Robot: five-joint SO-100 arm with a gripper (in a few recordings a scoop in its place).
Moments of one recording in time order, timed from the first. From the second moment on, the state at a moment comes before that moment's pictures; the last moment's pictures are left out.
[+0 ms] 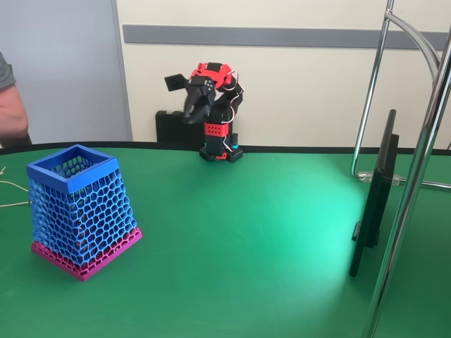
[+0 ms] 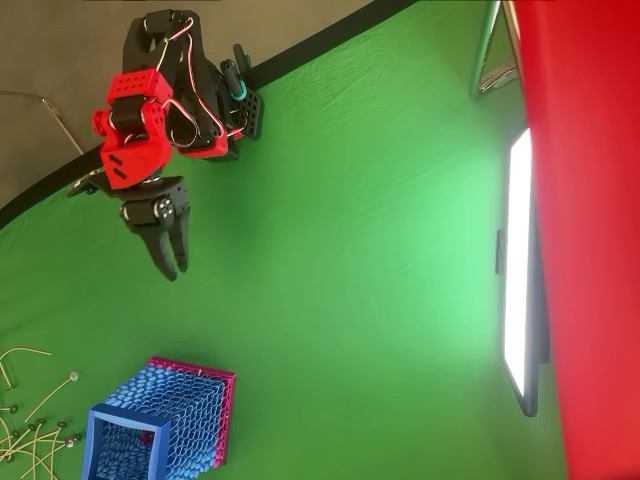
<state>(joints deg) 16.3 175.7 144.9 56.5 2.5</state>
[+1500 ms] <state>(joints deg) 1.2 190.1 176.2 49.6 -0.4</state>
